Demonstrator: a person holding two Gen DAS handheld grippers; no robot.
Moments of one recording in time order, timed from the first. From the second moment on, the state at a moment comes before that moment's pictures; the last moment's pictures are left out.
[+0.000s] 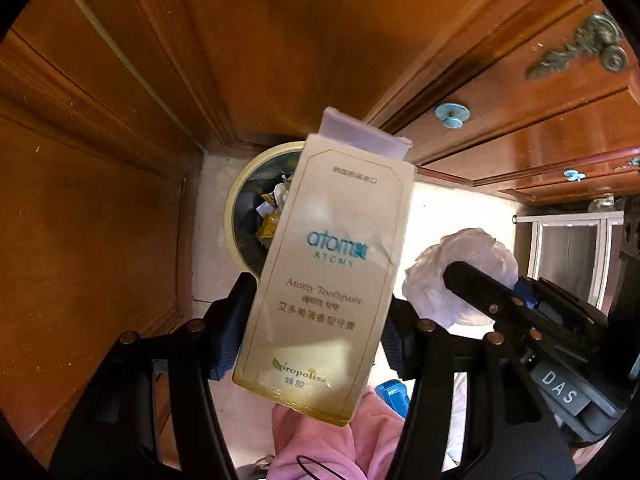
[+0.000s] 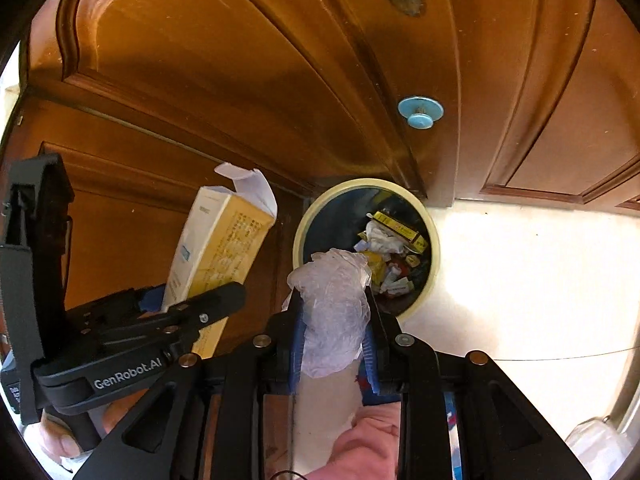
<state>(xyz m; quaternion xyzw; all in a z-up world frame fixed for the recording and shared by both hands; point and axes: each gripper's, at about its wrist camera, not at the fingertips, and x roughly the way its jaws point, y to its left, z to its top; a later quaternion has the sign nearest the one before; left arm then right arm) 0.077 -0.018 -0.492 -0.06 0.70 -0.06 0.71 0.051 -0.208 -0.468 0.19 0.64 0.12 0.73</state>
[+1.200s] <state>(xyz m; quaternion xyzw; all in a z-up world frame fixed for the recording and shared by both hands) 0.063 -0.002 -0.445 -0.03 0.69 -0.03 0.73 0.060 -0.213 -0.439 0.19 0.63 0.10 0.74</state>
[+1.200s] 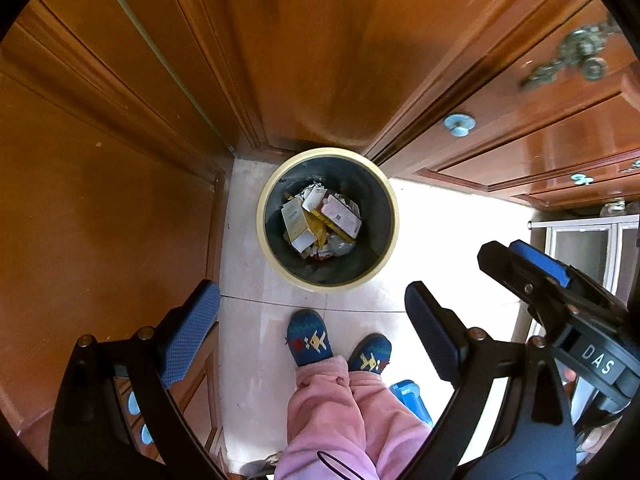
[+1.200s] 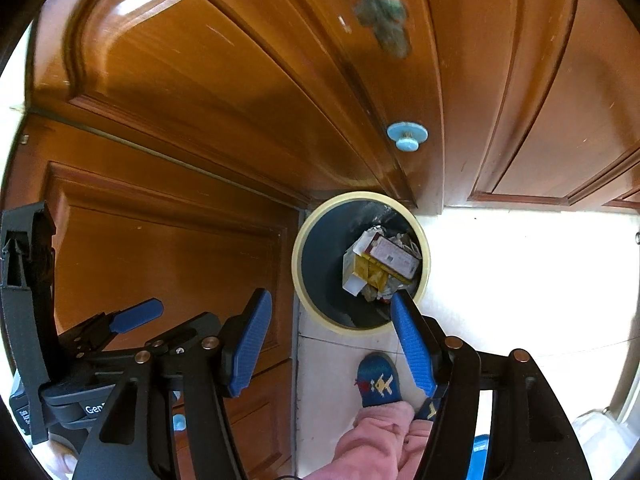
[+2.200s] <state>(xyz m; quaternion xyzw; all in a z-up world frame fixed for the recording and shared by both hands) 0.004 -0.027 -0.040 -0.02 0.50 -0.02 0.86 -0.002 -0.238 -0.026 0.13 0.48 0.14 0.86</state>
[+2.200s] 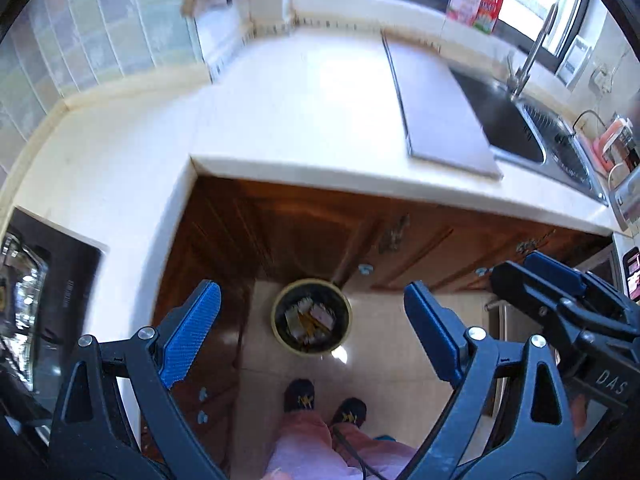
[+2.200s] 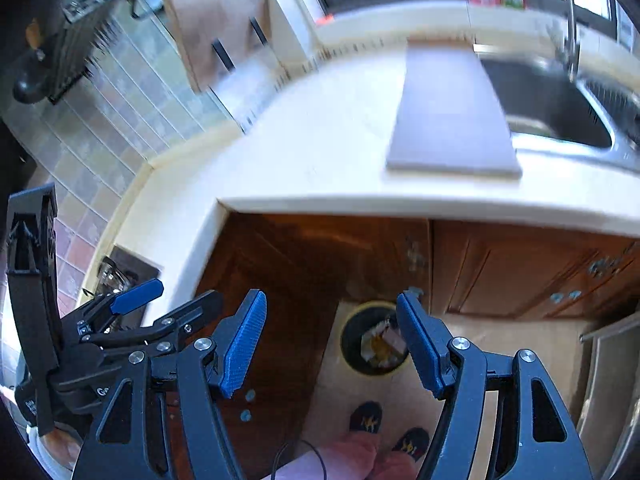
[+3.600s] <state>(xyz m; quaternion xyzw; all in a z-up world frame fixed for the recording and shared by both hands) -0.005 -0.013 0.035 -0.01 0.43 0.00 0.90 -0.034 -0.200 0.077 0.06 0.38 0.09 0.92</state>
